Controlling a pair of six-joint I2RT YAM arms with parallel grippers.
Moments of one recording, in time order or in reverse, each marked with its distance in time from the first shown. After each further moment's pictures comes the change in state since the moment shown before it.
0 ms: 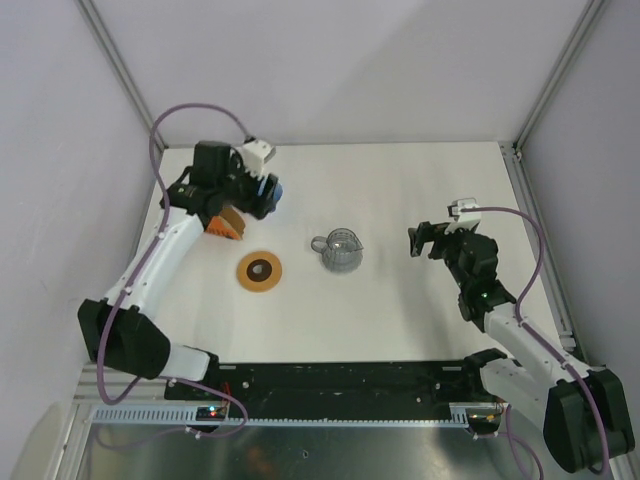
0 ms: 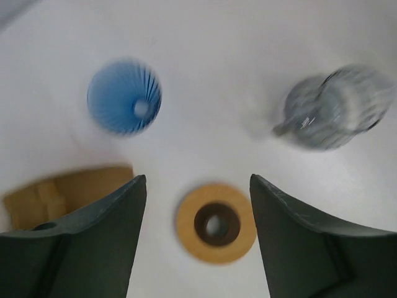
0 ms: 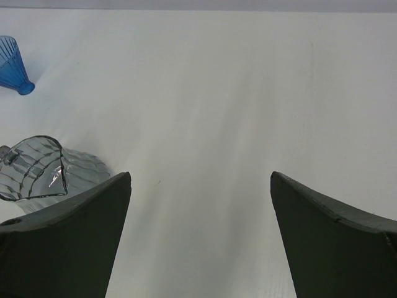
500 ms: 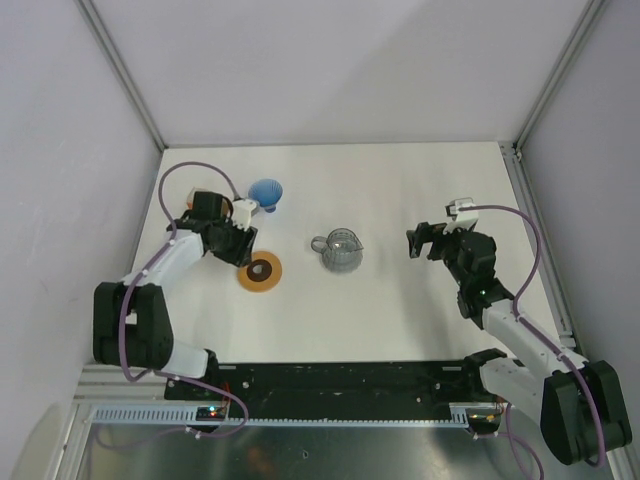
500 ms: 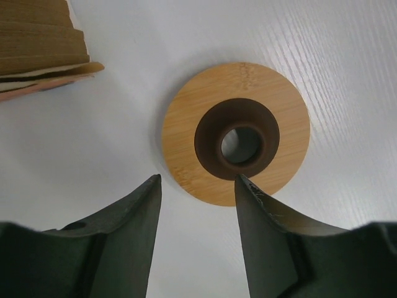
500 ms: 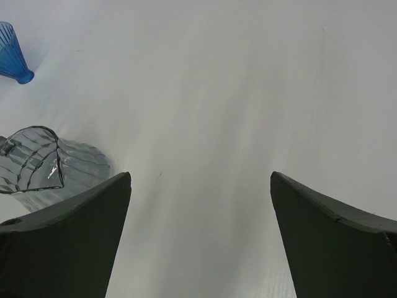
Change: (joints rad) left arm 0.216 -0.006 -0.489 0.041 -0.021 0.084; right arm -0.018 0.050 0.000 0.008 -0.042 0.008
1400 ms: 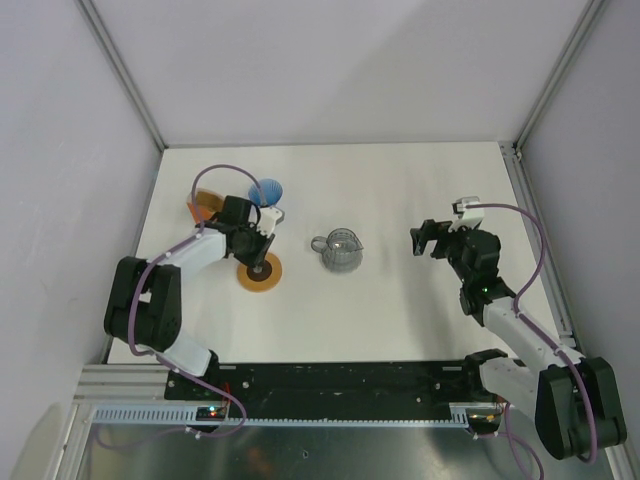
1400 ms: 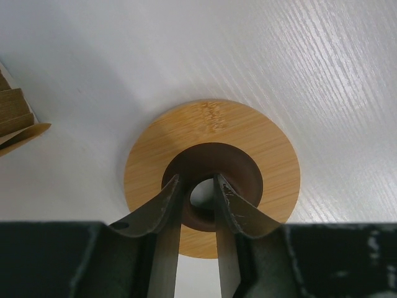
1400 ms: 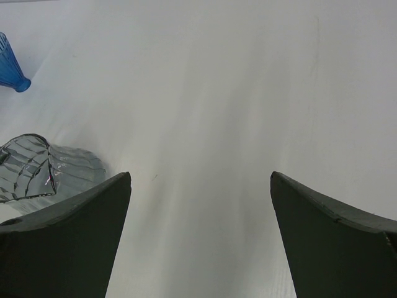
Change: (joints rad) left arm -0.155 0.149 -0.029 0.162 -0.082 0.000; right arm -0.058 0.026 0.000 0.016 -0.046 0.038
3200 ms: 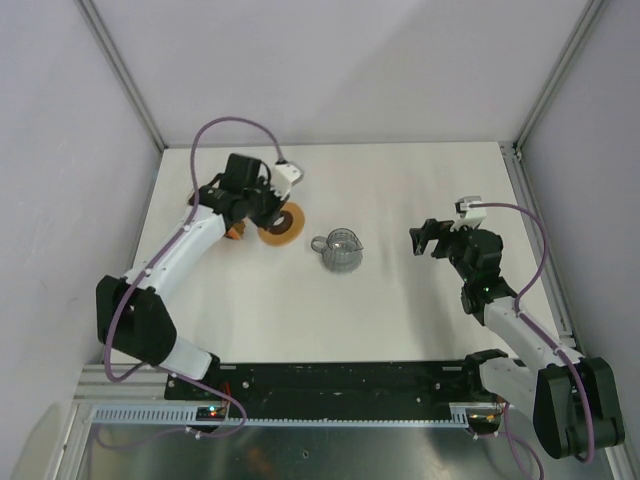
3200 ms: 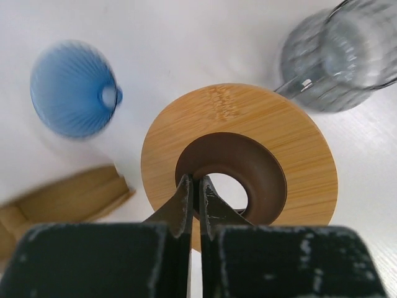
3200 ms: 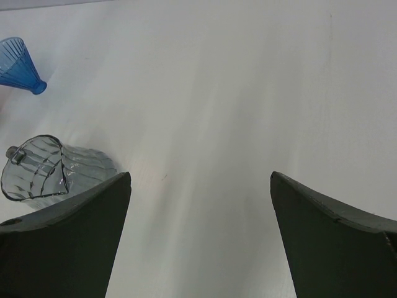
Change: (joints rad) left arm -0.096 -0.092 0.349 -0.204 0.015 0.053; right arm -0.027 0.004 0.000 0.006 -0.058 0.040
